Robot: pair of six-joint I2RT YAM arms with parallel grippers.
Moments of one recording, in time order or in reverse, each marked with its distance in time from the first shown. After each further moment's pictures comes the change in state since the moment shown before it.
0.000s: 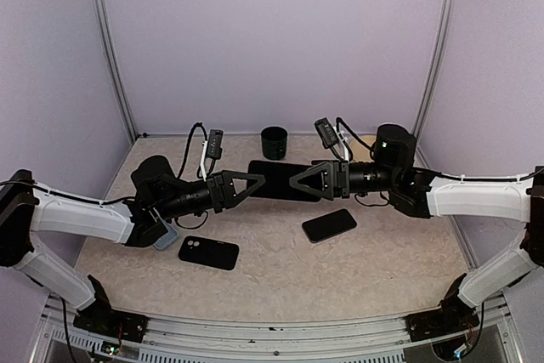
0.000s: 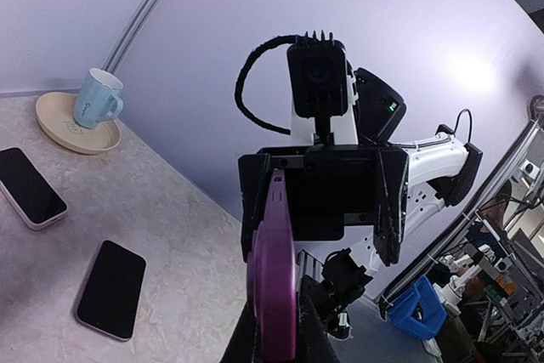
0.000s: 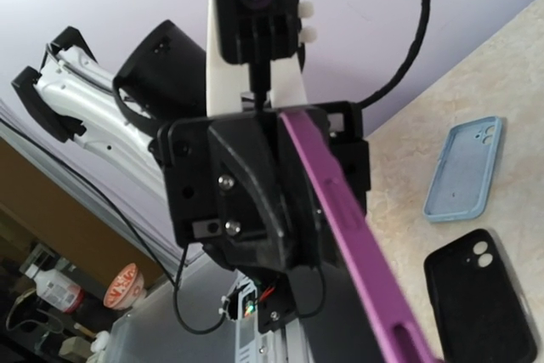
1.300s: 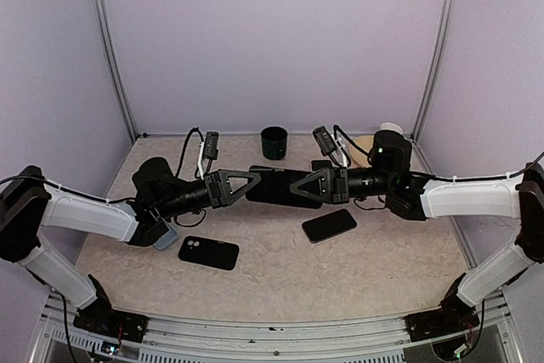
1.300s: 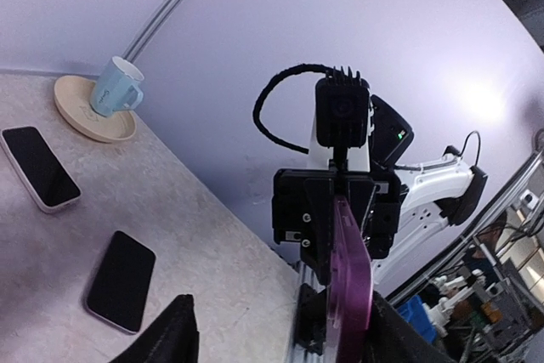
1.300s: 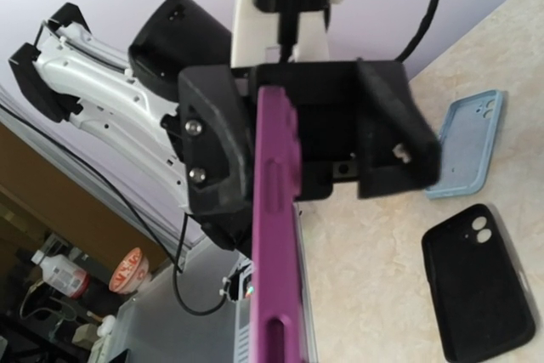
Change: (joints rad) left arm 0.061 0.058 -0.026 0.091 0.027 -0.109; right arm -0.024 0.050 -0.033 0.064 -0.058 0.000
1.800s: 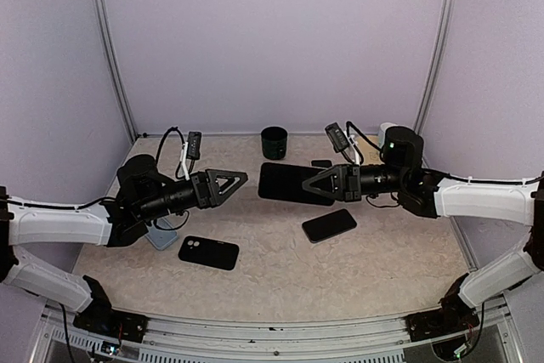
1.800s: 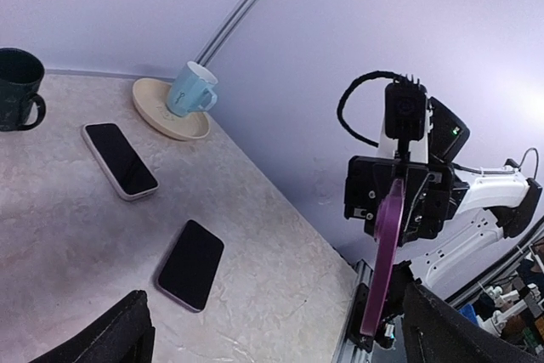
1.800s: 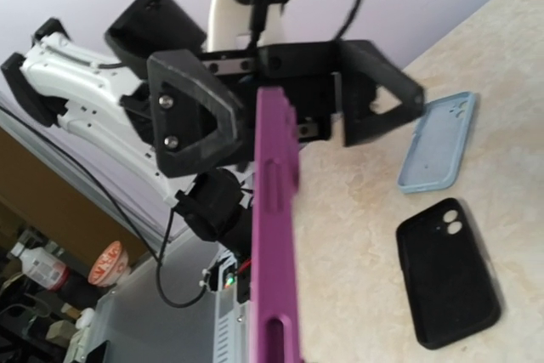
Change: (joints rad) left arm 0.016 -0.216 -0.040 -0.322 -0.145 0.126; right arm -0.057 -0.089 -0.016 -0.125 -0.016 -0.083
